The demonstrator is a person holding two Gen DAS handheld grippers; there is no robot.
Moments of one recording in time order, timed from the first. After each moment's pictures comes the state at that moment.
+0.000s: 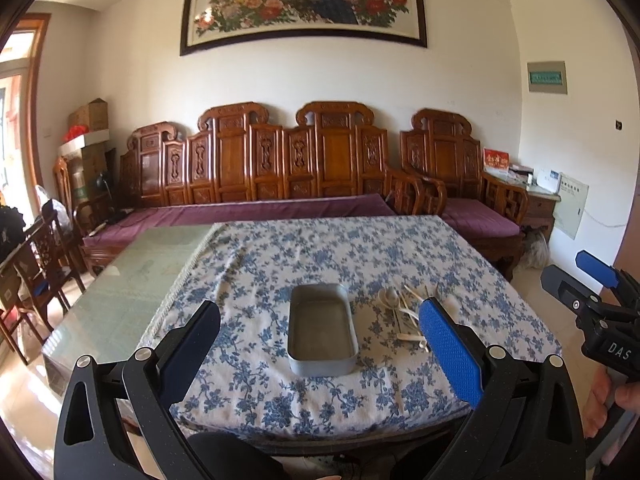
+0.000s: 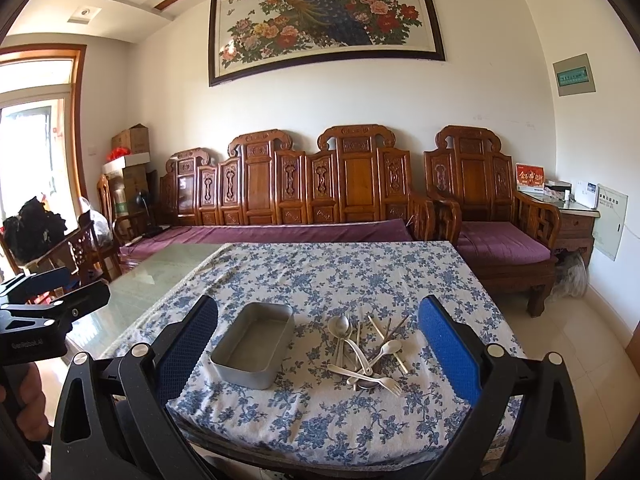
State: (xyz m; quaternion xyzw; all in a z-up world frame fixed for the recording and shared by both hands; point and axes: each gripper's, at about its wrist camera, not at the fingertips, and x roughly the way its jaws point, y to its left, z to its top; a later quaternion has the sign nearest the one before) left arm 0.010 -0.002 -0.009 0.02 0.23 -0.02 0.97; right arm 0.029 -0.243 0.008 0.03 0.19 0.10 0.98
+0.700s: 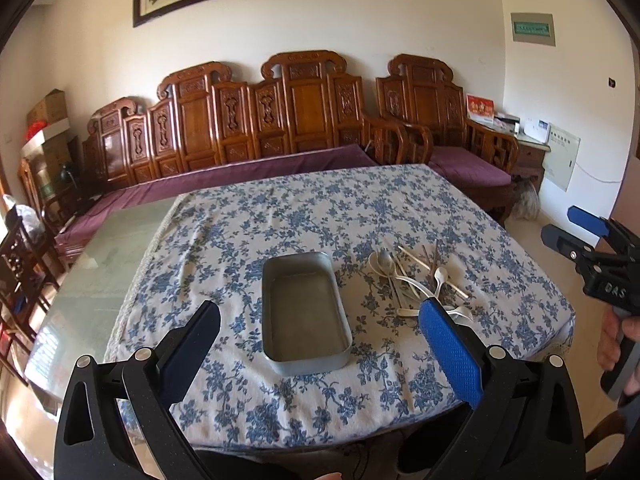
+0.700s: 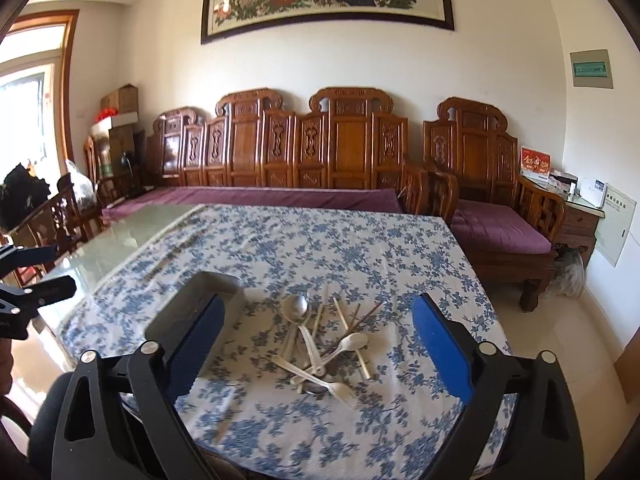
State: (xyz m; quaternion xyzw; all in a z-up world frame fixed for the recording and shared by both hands) left arm 0.111 -0.019 -0.062 0.05 0.31 -0.06 0.95; right arm 0.147 -0.296 -0.059 -0.02 0.25 0.10 0.96
